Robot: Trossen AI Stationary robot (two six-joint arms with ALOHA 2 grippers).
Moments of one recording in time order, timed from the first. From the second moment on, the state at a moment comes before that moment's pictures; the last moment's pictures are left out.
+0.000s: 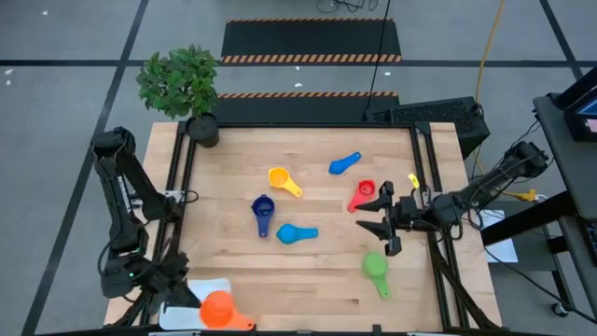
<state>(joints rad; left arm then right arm) -1.33 1.11 0.62 0.12 -0.74 -1.51 0.53 0.92 0.46 0.66 0.55 0.08</state>
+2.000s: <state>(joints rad) -1.48 0.98 0.62 -0.12 -1.00 -1.54 0.56 2.36 1.59 0.84 0.51 -1.79</state>
